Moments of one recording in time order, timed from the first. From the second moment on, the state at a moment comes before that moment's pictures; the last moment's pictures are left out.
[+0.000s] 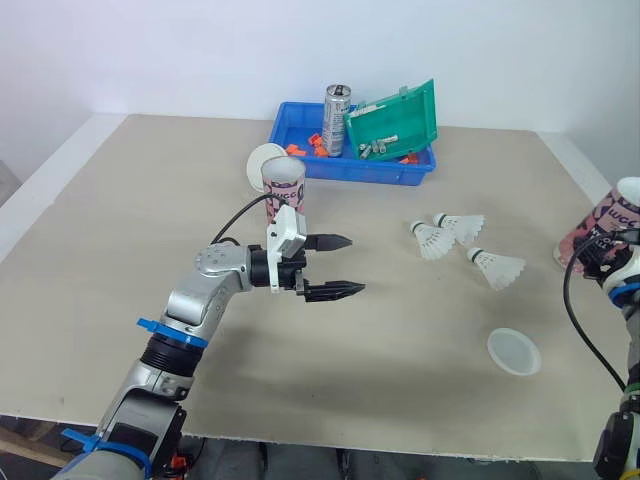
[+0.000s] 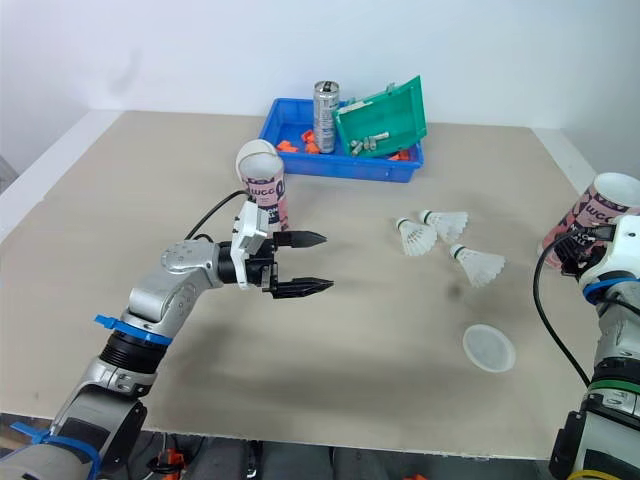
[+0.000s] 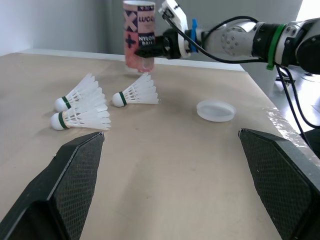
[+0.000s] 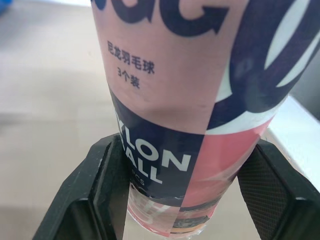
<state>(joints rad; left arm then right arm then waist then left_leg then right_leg) -0.64 0.28 -0.19 0.11 -0.41 0.29 -1.11 -0.52 -0.83 -0.48 0.82 0.25 0.09 0.44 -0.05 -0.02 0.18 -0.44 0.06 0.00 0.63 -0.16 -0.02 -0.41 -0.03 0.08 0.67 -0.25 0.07</state>
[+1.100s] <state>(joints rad) -0.61 0.35 -0.13 0.00 -0.51 0.34 -1.14 -0.07 -0.93 -0.59 0.36 0.43 0.35 0.79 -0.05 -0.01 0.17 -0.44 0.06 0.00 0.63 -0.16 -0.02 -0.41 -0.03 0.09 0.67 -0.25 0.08</state>
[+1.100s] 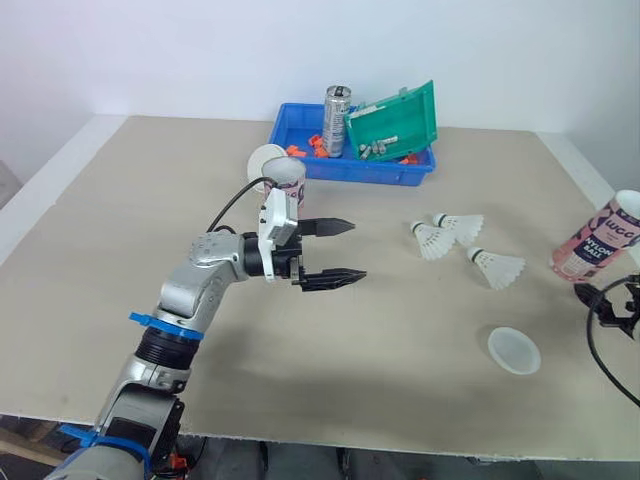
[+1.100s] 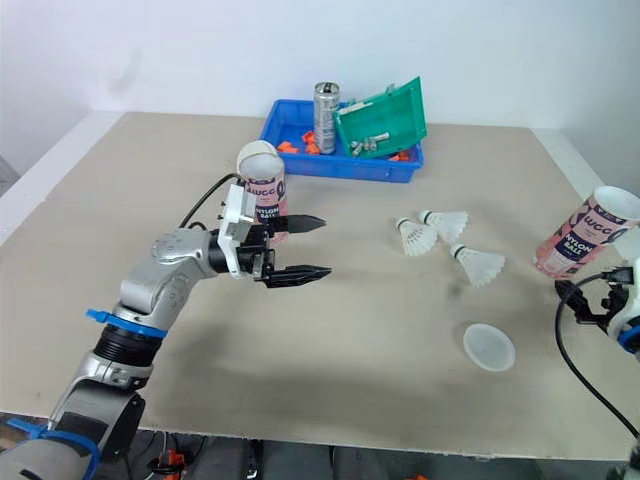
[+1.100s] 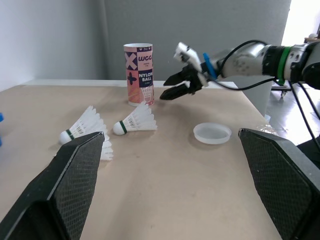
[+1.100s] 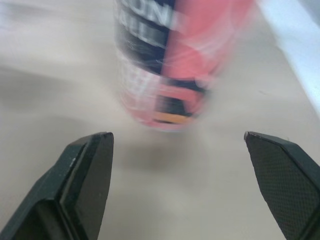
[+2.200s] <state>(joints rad) -0.54 0.35 0.04 0.34 -0.33 0.24 -0.70 -0.14 -0.64 -0.09 -0.46 0.51 0.44 0.74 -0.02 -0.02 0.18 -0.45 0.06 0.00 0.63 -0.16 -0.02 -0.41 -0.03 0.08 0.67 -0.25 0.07</state>
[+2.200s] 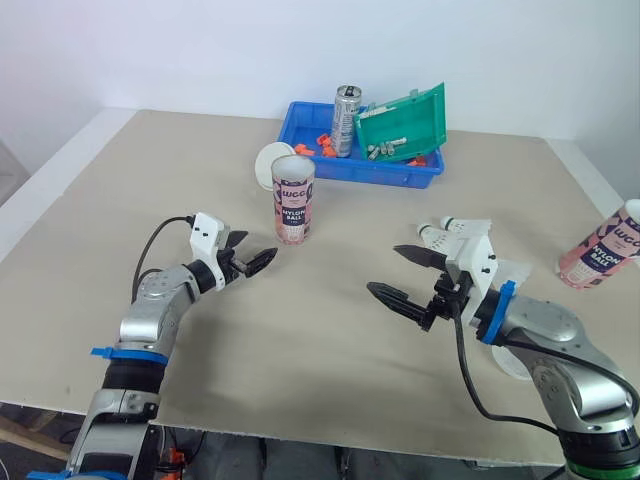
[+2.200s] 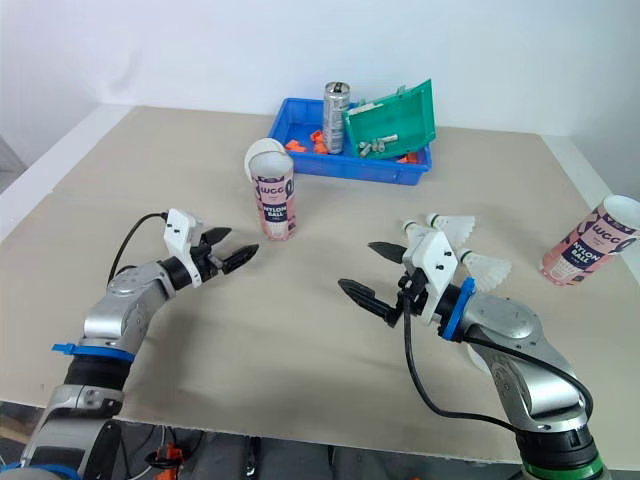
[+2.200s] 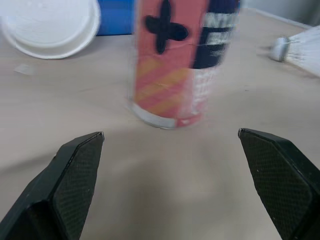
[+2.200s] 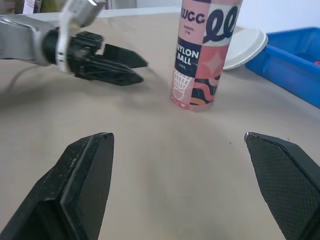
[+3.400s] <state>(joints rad) -1.05 0.21 0.06 1.29 -0.12 -0.20 -0.78 -0.08 -0.68 -0.16 -0.63 0.53 0.53 0.65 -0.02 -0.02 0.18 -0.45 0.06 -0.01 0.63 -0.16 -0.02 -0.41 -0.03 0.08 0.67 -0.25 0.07</state>
